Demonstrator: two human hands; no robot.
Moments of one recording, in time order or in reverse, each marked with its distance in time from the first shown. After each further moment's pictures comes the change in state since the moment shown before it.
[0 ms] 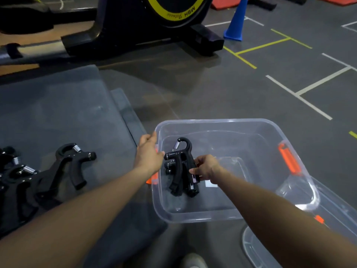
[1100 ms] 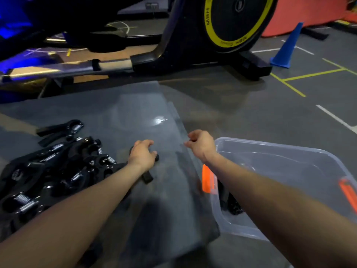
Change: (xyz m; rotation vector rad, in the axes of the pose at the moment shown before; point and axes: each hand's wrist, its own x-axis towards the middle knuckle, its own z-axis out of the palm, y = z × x) left_hand -0.007 -0.097 -0.145 0.079 0.142 -0.219; right_hand -0.053 -0.154 0.132 -0.331 0.182 -0.526
